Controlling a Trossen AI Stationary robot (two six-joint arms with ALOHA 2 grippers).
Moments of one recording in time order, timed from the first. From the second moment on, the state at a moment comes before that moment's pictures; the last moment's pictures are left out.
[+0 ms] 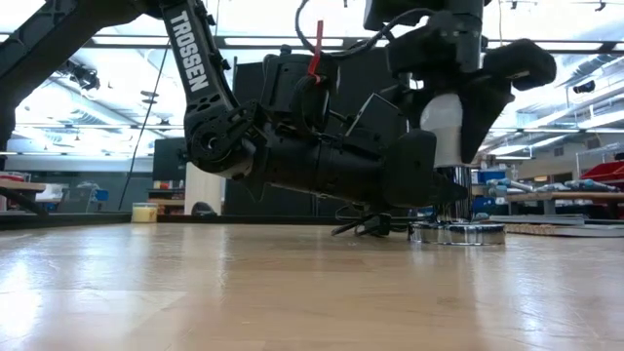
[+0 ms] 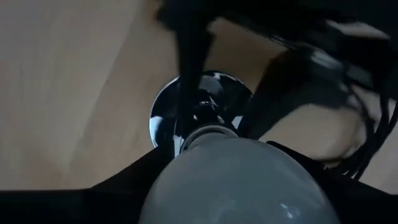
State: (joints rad) left arm -0.09 2.35 1.17 1.06 -0.23 -0.06; right arm 0.07 1.69 1.26 -1.00 -0.02 -0.44
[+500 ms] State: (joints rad) left arm -0.09 2.35 1.17 1.07 -0.23 -0.07; right arm 0.04 1.70 1.26 -0.98 -0.02 0.61
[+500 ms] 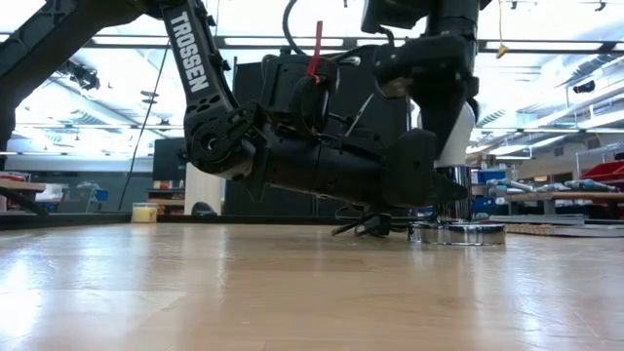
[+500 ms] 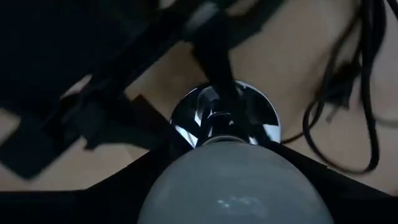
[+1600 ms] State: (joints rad) left arm -0.09 2.35 1.17 1.08 -0.22 -0.06; right arm -0.01 1.70 1.28 -1.01 0.00 1.32
